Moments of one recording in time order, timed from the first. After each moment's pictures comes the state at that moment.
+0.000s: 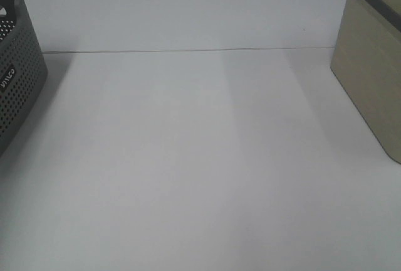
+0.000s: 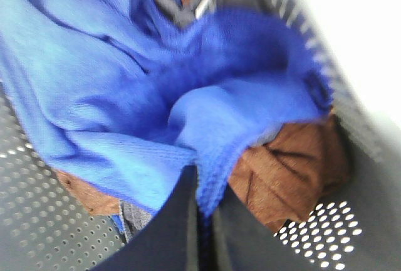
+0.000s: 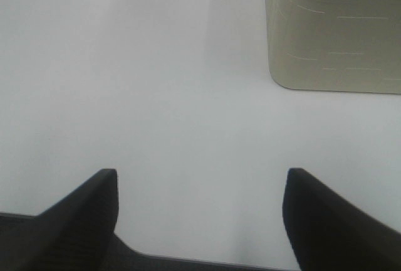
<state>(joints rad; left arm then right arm) 0.25 1.74 -1.55 -0.04 1.11 0.88 0.06 0.00 -0.45 0.02 1.11 -0.04</state>
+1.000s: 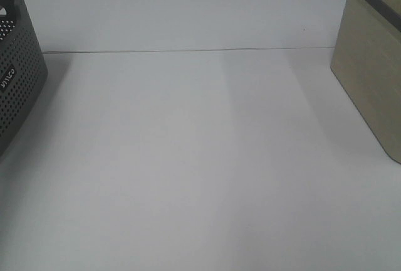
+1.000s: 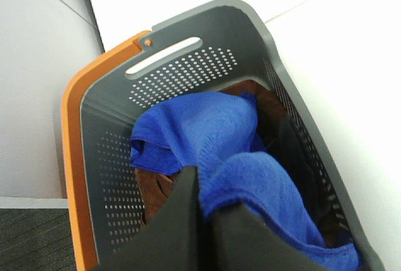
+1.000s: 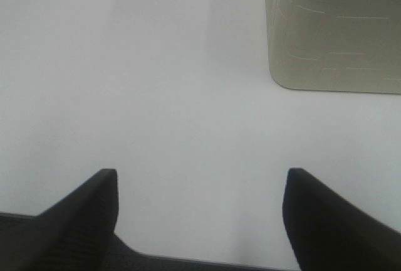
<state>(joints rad) 0.25 1.57 -1.73 -0.13 1.04 0.67 0.06 0.00 -0.45 0.02 1.11 -0.04</state>
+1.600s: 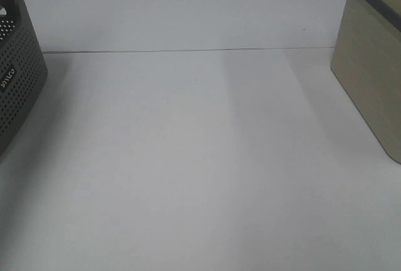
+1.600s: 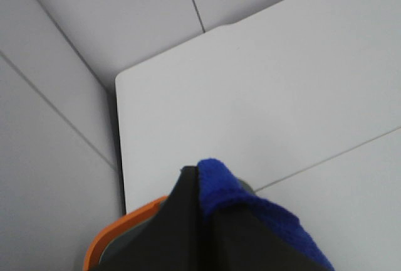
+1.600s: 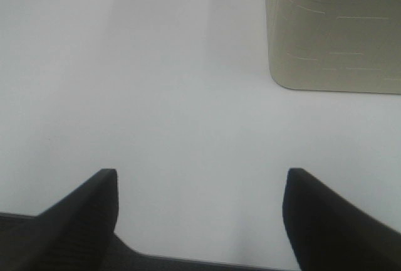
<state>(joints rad) 0.16 1.57 -1.94 -0.30 0.86 0.64 0.06 0.00 -0.45 0.02 1.11 -0.04</state>
